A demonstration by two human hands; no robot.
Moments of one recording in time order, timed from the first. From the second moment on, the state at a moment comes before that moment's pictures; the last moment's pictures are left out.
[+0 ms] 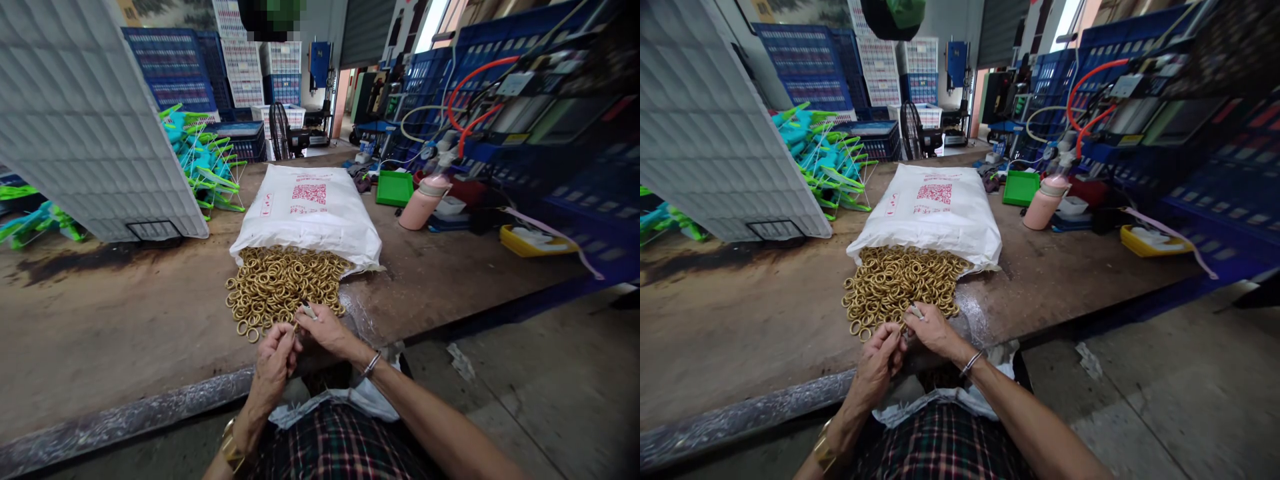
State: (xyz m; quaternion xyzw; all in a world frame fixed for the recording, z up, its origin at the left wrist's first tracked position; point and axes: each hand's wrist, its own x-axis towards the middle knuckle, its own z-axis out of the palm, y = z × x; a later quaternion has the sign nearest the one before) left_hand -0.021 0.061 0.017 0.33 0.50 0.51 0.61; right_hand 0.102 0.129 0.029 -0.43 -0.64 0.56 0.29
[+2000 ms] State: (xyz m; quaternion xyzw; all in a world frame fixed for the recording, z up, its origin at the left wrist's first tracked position) left_hand -0.083 0.057 0.046 0.10 0.40 0.69 0.60; right_hand 0.085 0.098 0.013 -0.43 -0.87 0.21 0.11
